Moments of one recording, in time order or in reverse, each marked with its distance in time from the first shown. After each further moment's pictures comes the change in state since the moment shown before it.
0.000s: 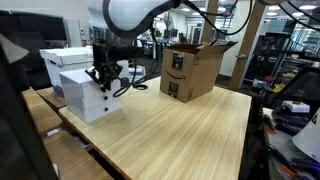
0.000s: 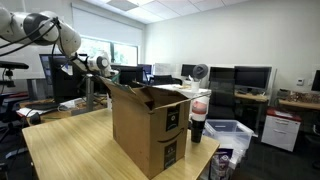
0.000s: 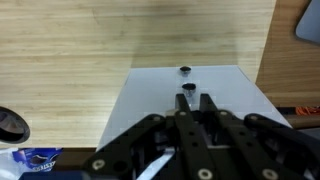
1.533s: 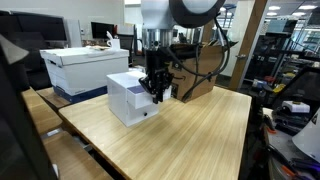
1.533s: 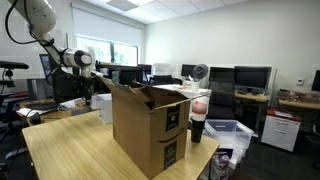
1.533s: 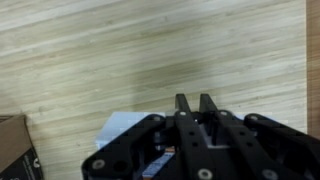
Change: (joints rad) arm -0.001 -0.491 0.003 -0.757 0.176 0.056 0.123
